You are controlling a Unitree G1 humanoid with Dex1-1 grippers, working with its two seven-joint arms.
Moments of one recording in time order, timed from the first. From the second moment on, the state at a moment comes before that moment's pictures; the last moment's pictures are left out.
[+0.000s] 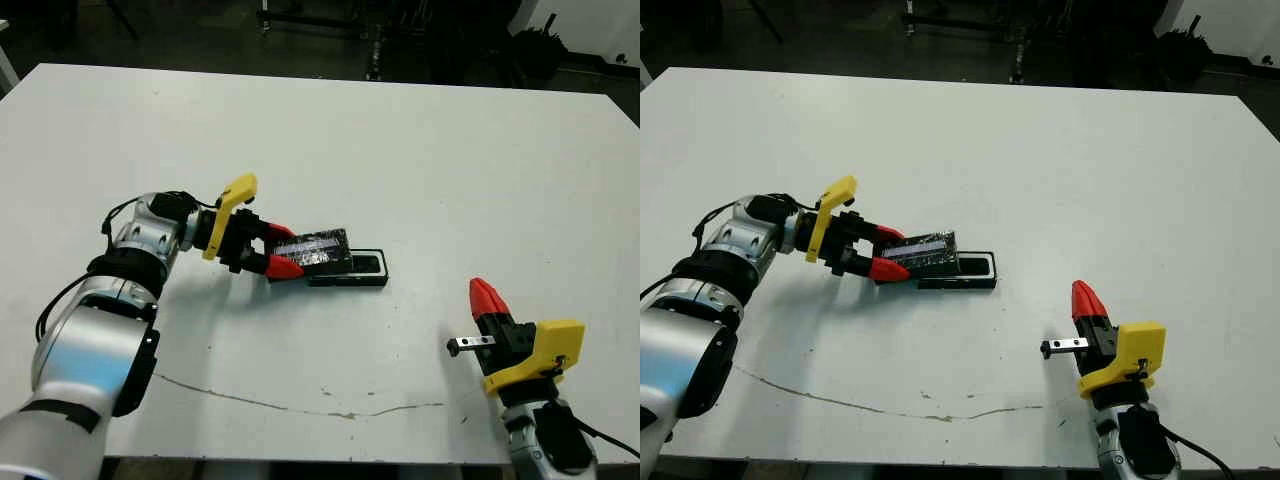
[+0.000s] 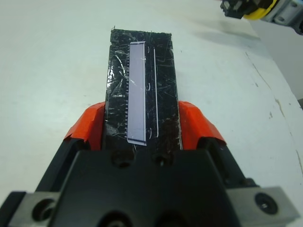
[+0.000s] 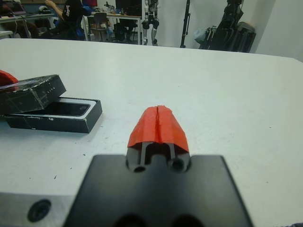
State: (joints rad) left arm -0.93 0.34 -0.16 1.13 -0.03 -0.03 -1.50; right arm 0.35 -0.13 -0.04 -0.39 0.14 0.04 0.17
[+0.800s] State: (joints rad) left arm -0.93 0.31 -0.18 1.12 -0.03 -0.03 -1.48; right arm 0.36 -0.13 -0.04 -0.38 0.14 0.03 0.17
